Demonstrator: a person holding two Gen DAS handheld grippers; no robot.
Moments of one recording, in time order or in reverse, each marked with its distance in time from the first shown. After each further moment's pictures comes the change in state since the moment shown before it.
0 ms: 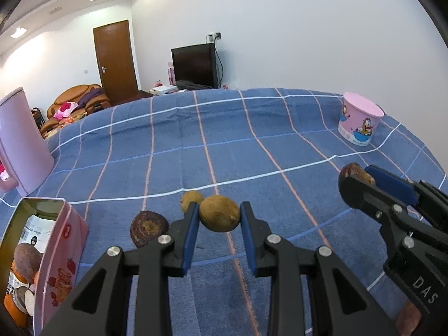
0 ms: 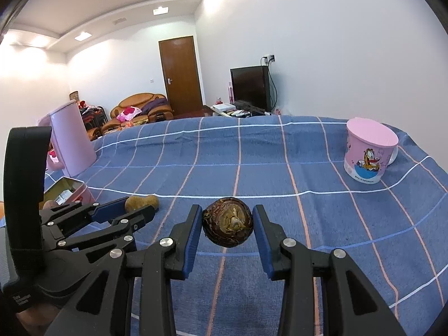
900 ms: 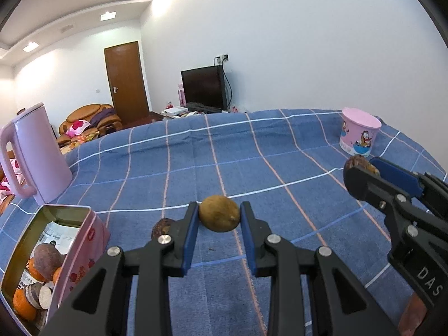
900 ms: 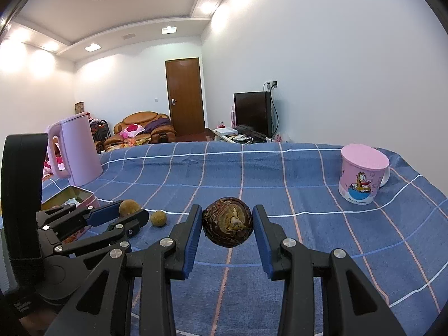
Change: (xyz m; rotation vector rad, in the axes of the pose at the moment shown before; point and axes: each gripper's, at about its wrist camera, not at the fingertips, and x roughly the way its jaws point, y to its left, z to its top) left arm -0.029 -0.001 -0.008 0.012 -0.122 0.061; right arm -0.025 0.009 -0.003 -0.044 -0.133 -0.003
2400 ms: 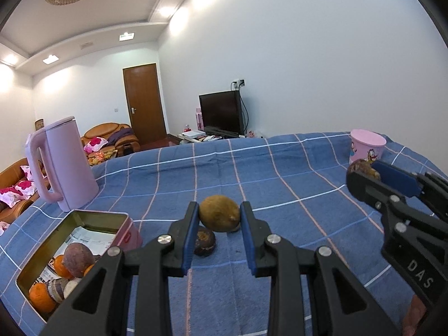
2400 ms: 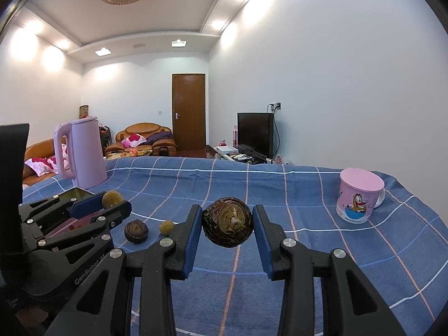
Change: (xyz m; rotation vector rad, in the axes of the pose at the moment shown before) left arm -0.039 0.016 -0.011 -0.019 -0.139 0.084; right arm -0.017 0.020 -0.002 -0.073 -0.090 -0.006
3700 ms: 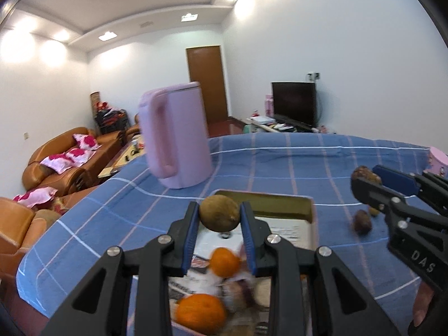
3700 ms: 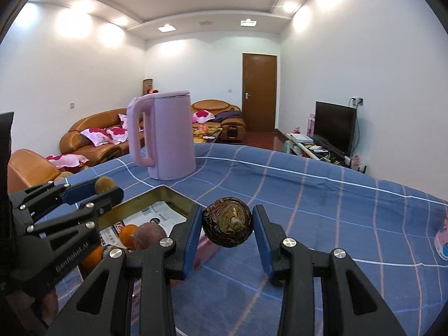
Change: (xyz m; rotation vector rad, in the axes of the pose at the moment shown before) left arm -0.023 0.194 -0.015 -0.138 0.092 0.308; right arm 0.071 0.175 0.038 -0.135 0.103 0.348
